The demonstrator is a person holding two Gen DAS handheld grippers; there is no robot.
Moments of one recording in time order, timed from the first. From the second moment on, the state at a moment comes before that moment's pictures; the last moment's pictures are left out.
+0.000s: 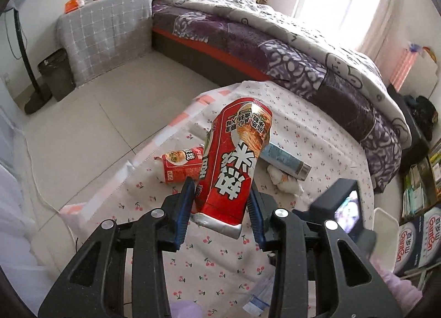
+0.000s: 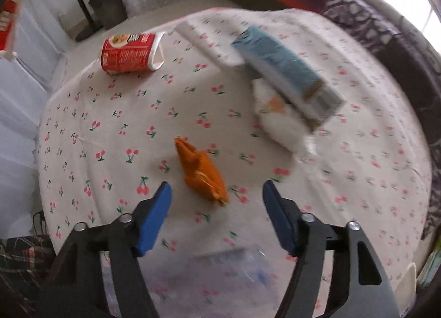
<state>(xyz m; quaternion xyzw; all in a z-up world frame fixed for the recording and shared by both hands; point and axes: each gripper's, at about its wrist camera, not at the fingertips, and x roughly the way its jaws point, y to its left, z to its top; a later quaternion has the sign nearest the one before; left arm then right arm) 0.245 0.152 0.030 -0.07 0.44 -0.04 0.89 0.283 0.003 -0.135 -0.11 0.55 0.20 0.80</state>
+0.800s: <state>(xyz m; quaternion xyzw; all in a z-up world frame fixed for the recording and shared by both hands) 0.244 0.136 0.033 -0.09 0.42 -0.04 0.90 0.270 -0.071 -0.034 0.00 0.42 0.13 0.90</state>
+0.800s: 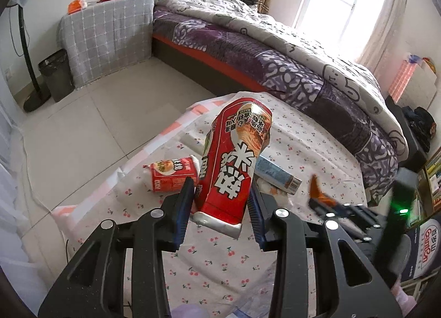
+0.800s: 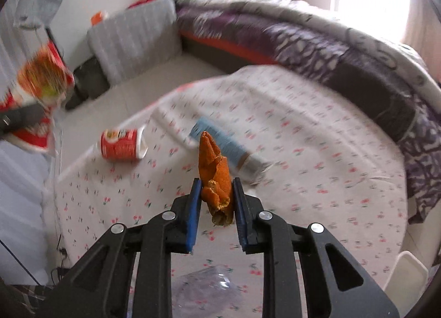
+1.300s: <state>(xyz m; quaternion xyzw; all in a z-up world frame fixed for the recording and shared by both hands) 0.244 0.060 0.023 -0.04 0.41 -0.09 0.91 0.228 -0.187 -0.016 0.09 0.38 0.03 0.92</state>
